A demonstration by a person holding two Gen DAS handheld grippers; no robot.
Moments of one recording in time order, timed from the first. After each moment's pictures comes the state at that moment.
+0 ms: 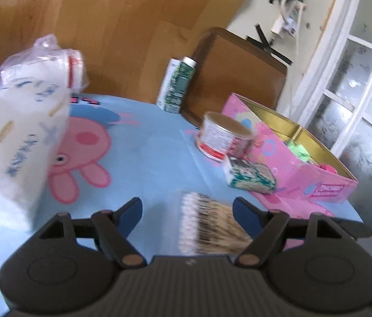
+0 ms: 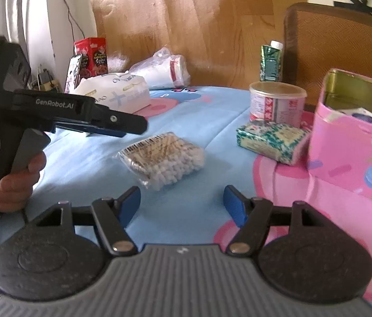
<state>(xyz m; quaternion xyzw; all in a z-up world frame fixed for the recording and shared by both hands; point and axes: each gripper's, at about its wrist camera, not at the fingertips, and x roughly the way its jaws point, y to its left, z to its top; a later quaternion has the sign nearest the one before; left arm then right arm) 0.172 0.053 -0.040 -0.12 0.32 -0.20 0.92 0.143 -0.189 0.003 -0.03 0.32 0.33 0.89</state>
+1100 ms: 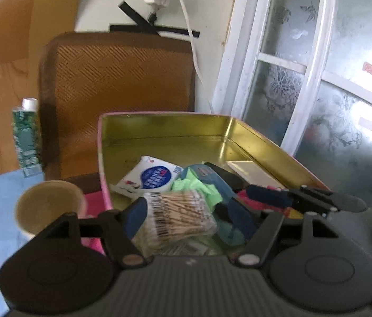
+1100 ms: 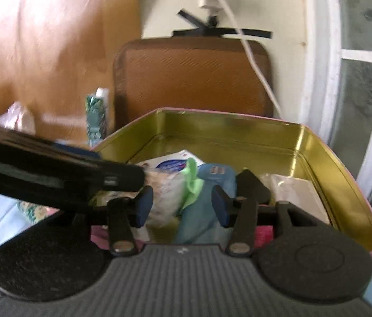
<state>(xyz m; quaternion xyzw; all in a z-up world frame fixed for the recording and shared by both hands) 0.255 -0.169 0.014 0.00 0.29 -0.29 0.91 0.224 -0.341 0.031 -0.02 0.25 0.08 0.96</state>
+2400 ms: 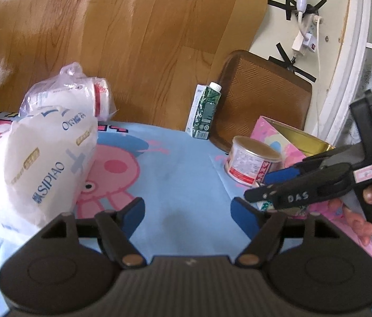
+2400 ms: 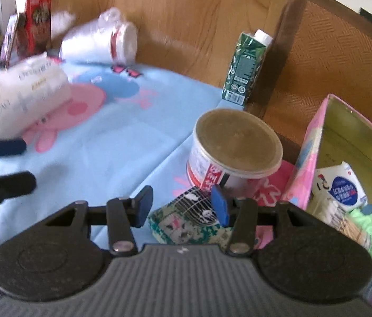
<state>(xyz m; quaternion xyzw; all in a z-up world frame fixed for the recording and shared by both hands) 0.171 0.056 -0.036 -0.11 0.26 -0.12 0.95 0.279 -0.147 0.021 -0.18 0.42 0.25 0.86</state>
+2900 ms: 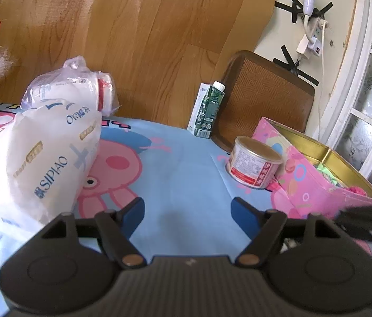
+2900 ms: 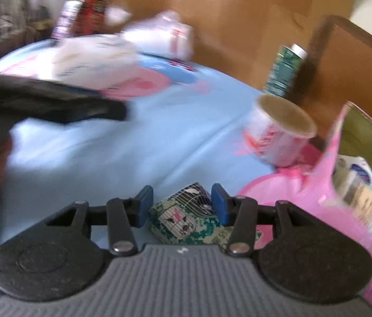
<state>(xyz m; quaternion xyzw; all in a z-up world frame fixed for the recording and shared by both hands) 0.172 0.061 -0.037 -0.12 0.27 -0.12 0.95 0.182 -0.156 0.022 -0.18 0.37 0.34 0.85</state>
